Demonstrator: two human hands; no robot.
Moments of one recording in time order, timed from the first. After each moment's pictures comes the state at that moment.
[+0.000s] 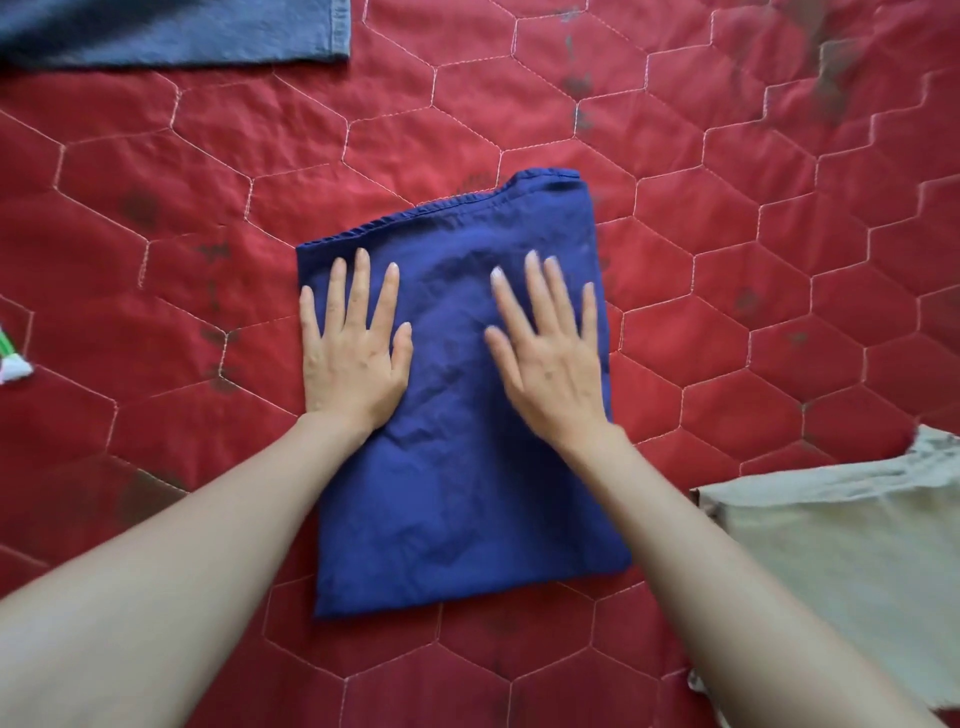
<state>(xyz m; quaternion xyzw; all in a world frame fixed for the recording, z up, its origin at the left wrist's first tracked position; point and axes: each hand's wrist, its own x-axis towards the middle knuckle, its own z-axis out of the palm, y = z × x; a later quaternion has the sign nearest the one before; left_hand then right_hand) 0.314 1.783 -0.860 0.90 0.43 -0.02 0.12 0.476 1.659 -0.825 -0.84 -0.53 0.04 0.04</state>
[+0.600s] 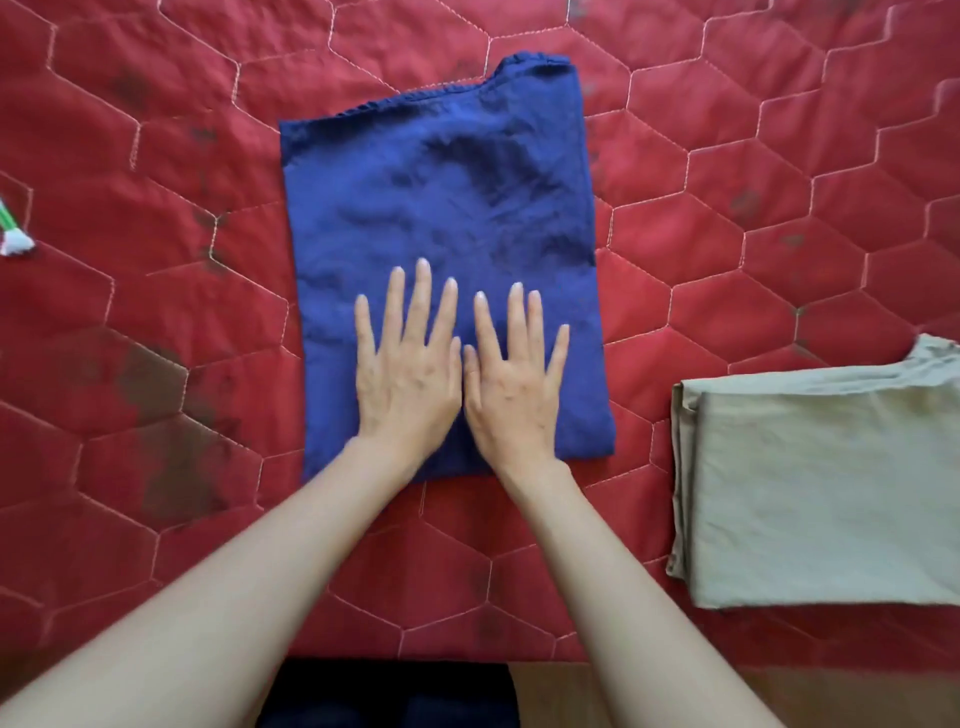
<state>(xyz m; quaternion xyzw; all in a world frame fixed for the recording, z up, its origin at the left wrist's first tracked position) 0.293 1.647 -0.824 0.92 0.38 0.00 0.12 0.373 1.569 -0.826 -0.89 -0.44 0.08 0.07</state>
